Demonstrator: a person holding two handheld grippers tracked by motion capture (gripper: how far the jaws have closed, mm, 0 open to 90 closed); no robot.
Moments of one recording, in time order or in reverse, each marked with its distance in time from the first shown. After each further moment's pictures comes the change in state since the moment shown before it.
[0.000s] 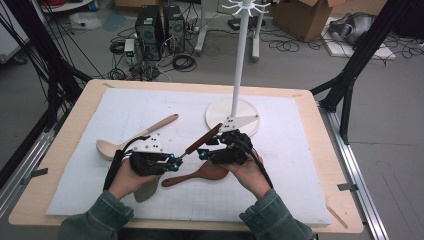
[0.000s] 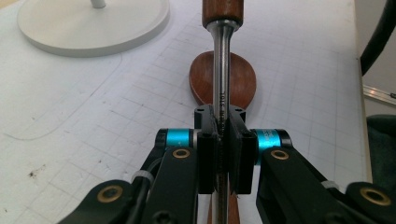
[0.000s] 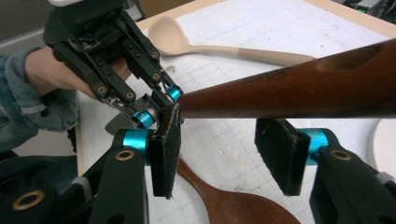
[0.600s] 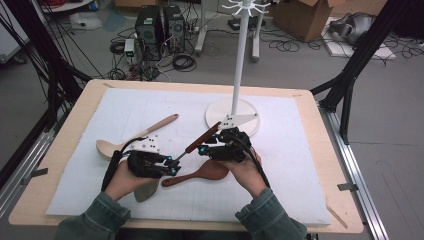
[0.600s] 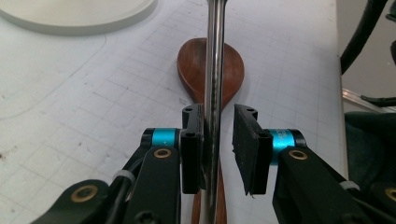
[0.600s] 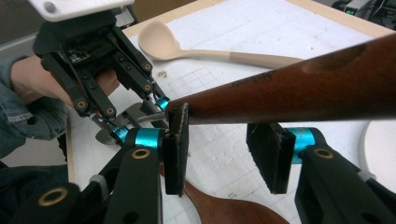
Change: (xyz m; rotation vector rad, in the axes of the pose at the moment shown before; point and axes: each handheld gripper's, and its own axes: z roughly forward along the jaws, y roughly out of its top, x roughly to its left) left arm 0.007 -0.012 -0.005 0.026 -0.079 -0.064; right arm -0.003 0.003 0.003 -0.017 -0.030 0.015
